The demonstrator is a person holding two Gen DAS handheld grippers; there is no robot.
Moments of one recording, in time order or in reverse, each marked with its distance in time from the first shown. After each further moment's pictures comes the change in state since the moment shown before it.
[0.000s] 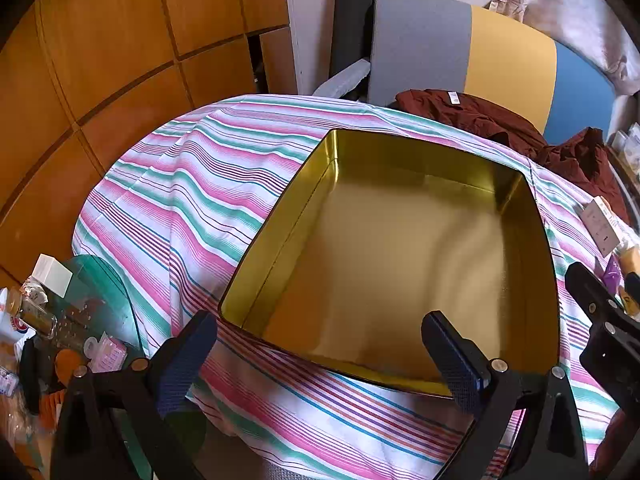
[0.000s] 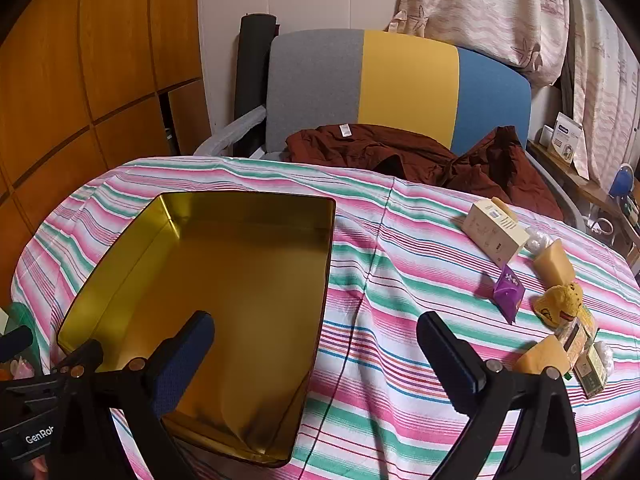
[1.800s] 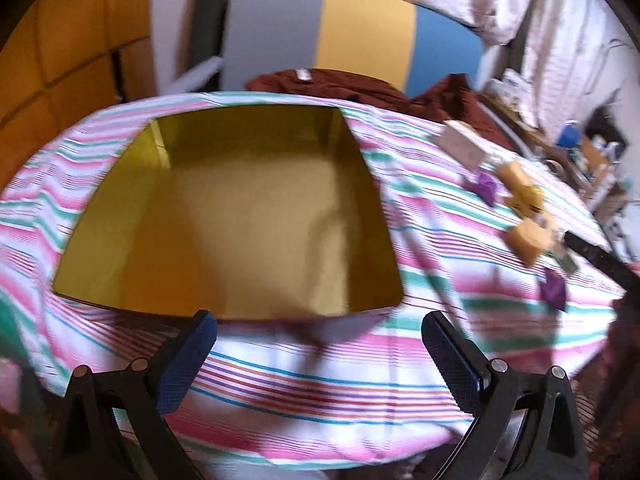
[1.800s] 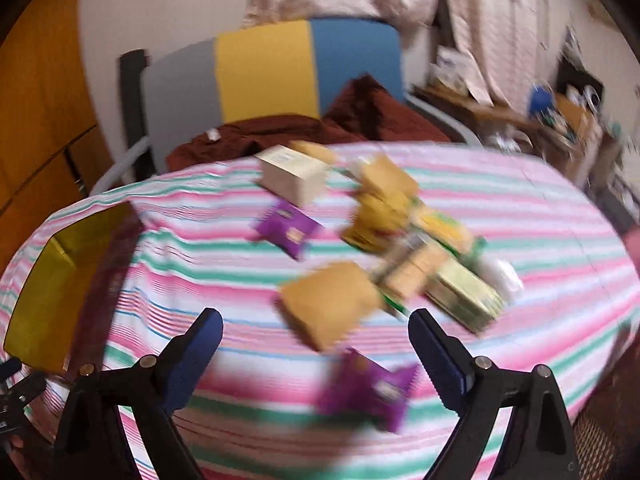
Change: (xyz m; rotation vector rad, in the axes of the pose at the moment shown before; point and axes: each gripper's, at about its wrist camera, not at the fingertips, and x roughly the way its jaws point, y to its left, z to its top) left arm -0.018 -0.092 -0.059 0.243 0.027 -0.466; right arm -0.058 -0.236 -0.091 0.331 0.026 -0.188
